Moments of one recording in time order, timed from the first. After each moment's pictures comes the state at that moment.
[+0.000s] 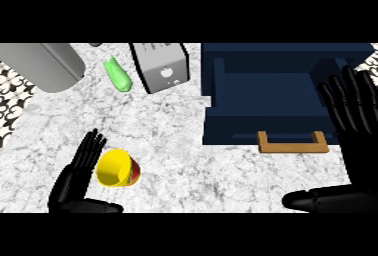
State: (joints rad) left arm 0.09 0.10 0.10 -1.32 0.08 -0.32 -0.46; right arm -0.09 -0.09 -0.05 -2.08 -0.15 0.11 0.16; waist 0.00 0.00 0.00
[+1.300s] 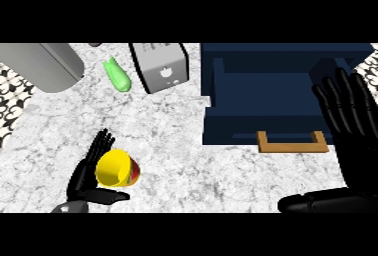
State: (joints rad) left arm -0.15 0.14 0.15 -0.75 0.02 -0.34 -0.79; right arm -0.09 -0.07 -0.02 -2.09 -0.13 0.12 0.17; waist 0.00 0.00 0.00
